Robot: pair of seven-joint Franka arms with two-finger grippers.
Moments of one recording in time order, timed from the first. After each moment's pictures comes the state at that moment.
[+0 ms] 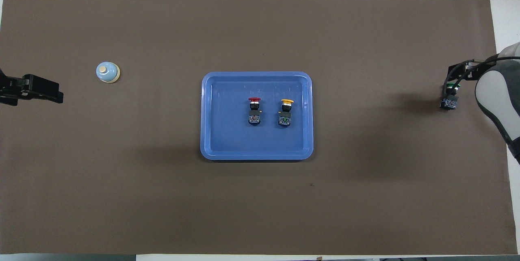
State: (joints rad) left arm 0.04 0.00 -0.07 -1.62 -0.02 1.56 0.00; right arm -0.27 0.29 0.02 -1.86 -0.06 2.21 0.01
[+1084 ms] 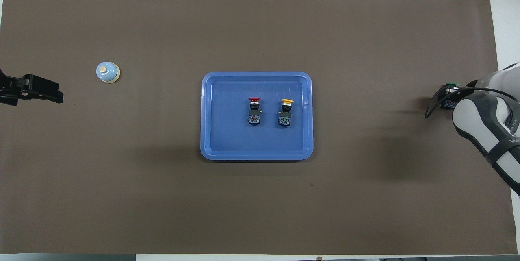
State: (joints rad) left arm 0.04 0.00 -0.07 -1.62 -0.02 1.56 0.00; right arm -0.32 0.33 0.02 -2.03 -0.06 2.44 0.01
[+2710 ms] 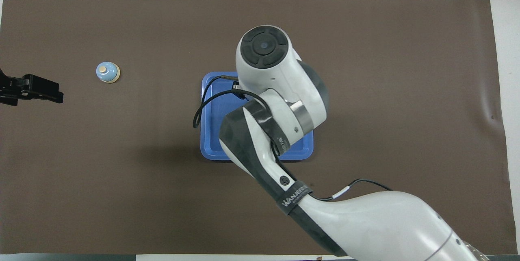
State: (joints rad) left arm 0.04 0.00 -0.07 -1.62 -0.02 1.56 0.00; right arm 0.58 0.57 0.05 -1.32 0.01 1.88 0.87
